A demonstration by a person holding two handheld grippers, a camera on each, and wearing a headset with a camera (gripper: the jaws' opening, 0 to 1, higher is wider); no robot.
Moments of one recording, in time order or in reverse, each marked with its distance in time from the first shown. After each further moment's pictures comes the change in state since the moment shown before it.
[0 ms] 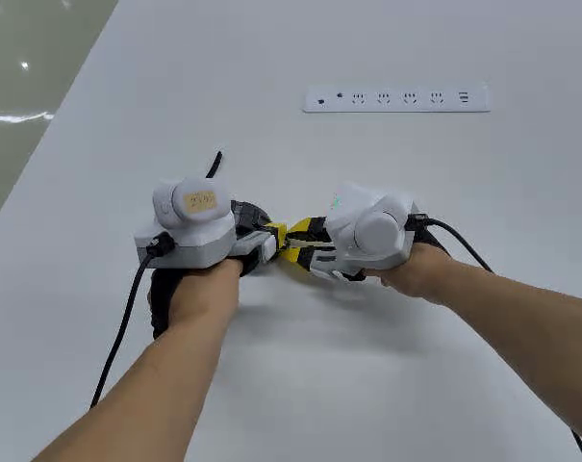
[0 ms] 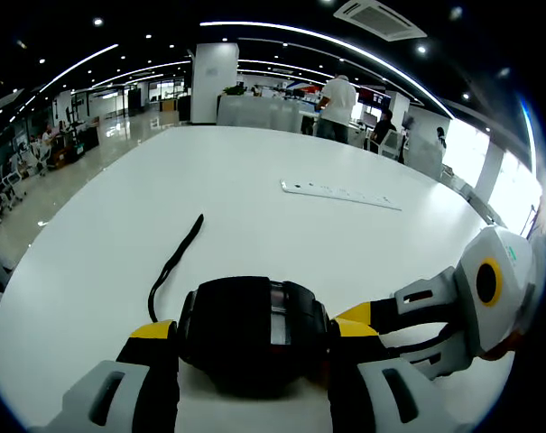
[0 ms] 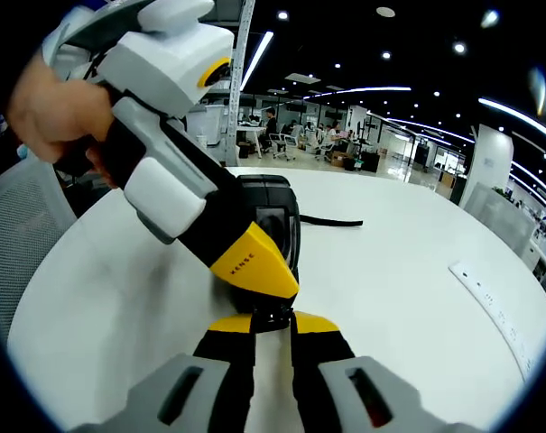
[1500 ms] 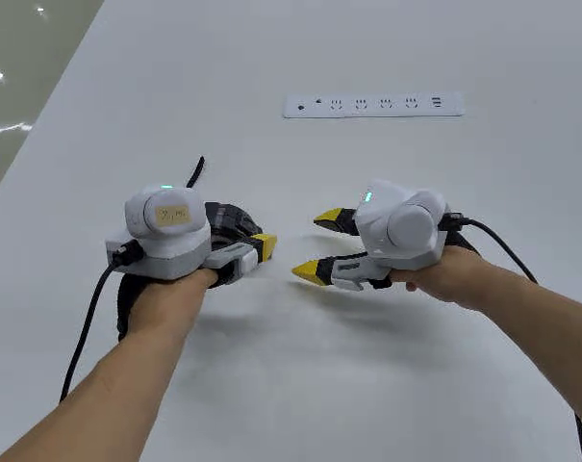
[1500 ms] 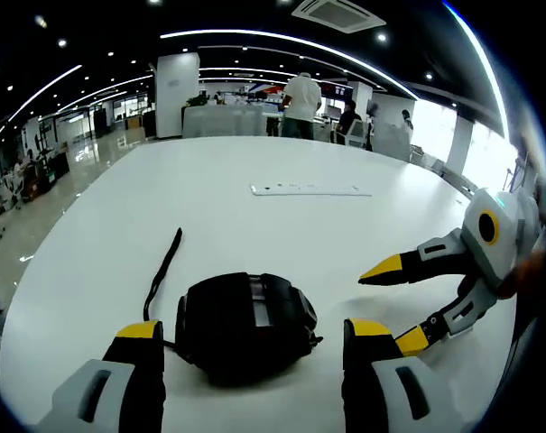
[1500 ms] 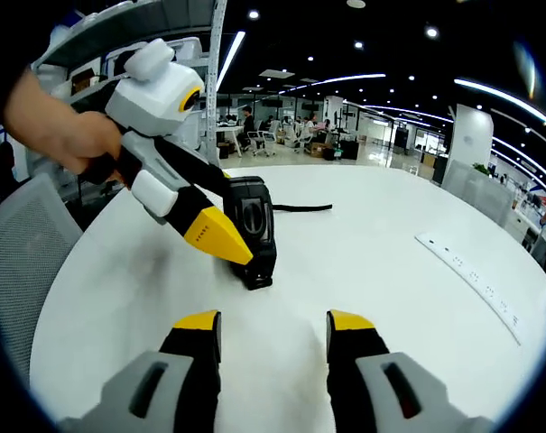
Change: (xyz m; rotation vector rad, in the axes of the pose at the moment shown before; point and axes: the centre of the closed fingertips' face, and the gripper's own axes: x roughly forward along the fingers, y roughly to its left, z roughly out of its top) left arm -0.016 -0.006 0.003 0.162 -0.030 -0.122; right arm -0.061 -0.007 -0.012 0.119 0.018 -0.072
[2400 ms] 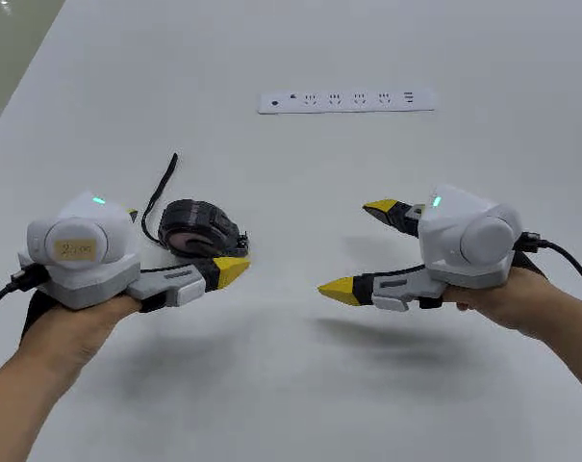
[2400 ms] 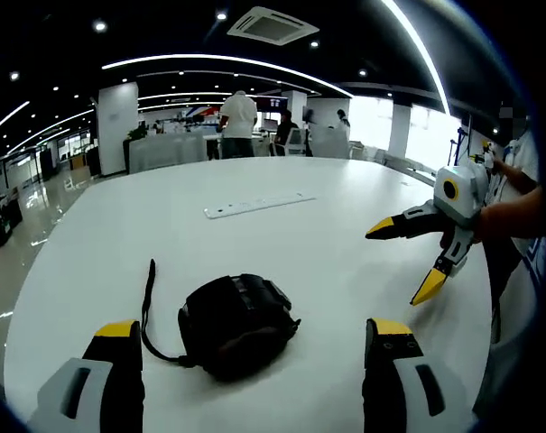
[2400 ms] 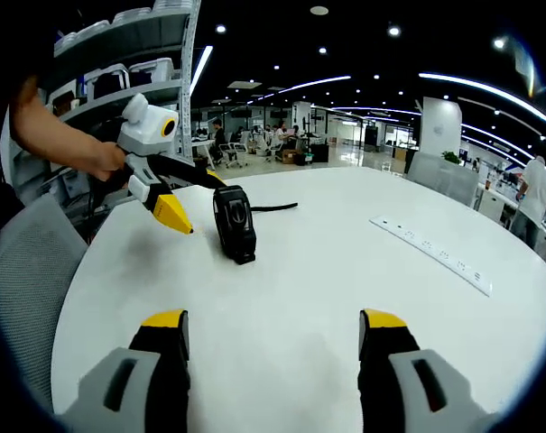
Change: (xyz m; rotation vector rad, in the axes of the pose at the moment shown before) left arm -0.030 -0.006 0.007 0.193 -0.112 -0.249; right arm -0.079 -0.004 -0.018 0.097 -0.042 -0.116
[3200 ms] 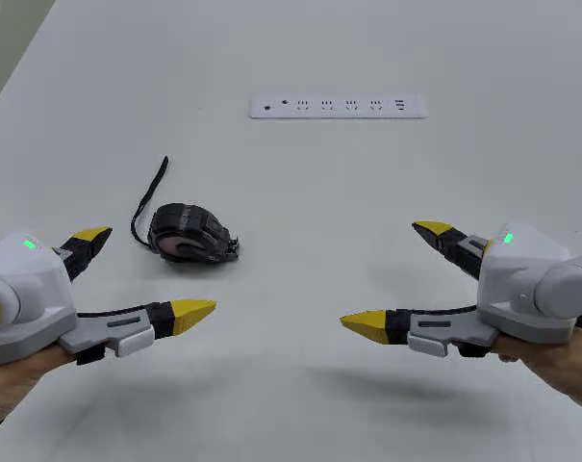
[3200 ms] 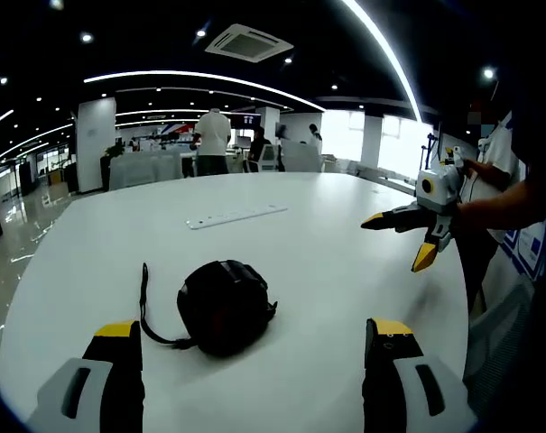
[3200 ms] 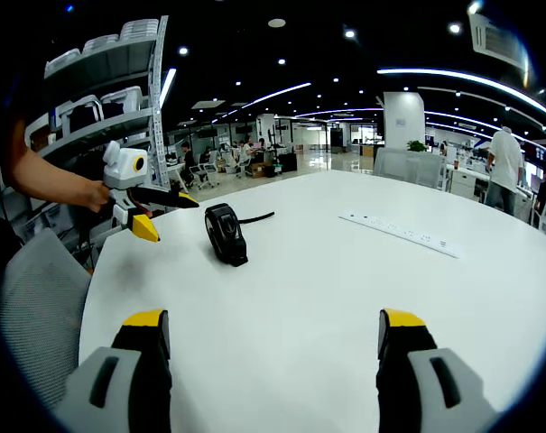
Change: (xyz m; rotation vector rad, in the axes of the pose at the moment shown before) left arm -0.039 -0.007 -0.008 0.018 -0.089 -0.115; right arm -0.056 0.003 -0.007 0.164 -0.072 -0.127
